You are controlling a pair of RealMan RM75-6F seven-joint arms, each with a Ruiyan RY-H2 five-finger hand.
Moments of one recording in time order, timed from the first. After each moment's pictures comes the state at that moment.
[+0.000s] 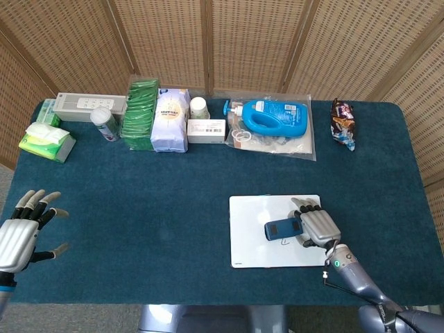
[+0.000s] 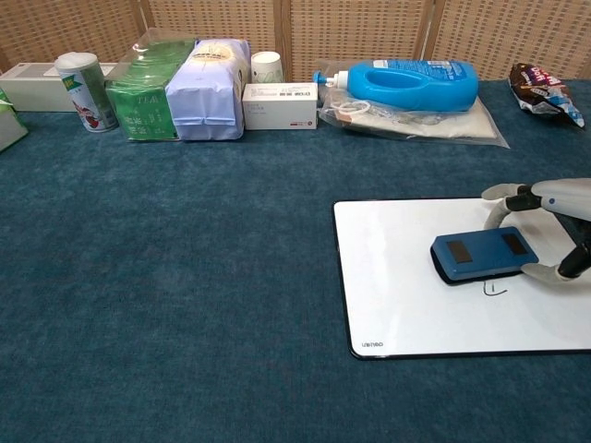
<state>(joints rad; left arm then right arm) -0.13 -1.00 0.00 -1.83 1.55 1.43 0.05 0.55 -1.36 0.02 -1.56 -1.14 0.90 -0.23</state>
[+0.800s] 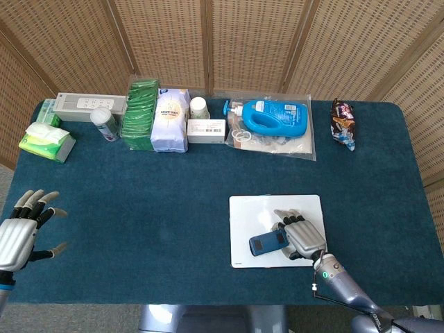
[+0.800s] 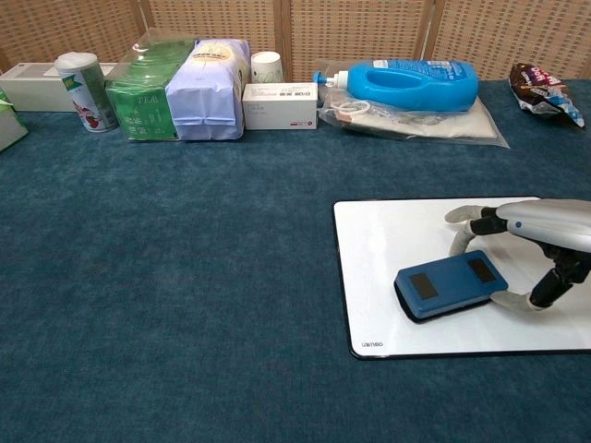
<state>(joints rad) -0.13 -1.01 -0.01 -1.79 1.54 1.42 0.01 0.56 -1.37 0.01 -1.70 -1.13 0.89 -0.32</state>
